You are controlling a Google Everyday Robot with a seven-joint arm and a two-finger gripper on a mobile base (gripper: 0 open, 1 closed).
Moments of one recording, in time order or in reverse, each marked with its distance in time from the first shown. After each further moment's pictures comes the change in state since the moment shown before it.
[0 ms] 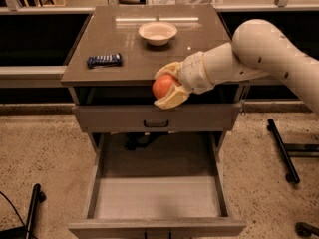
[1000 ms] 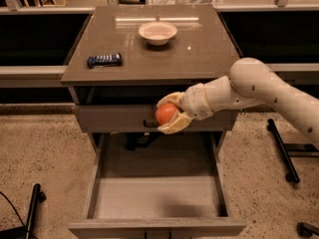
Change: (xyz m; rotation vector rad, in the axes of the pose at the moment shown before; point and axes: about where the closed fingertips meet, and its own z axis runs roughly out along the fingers) arm 0.065 0.048 0.039 -0.130 -0.087 0.107
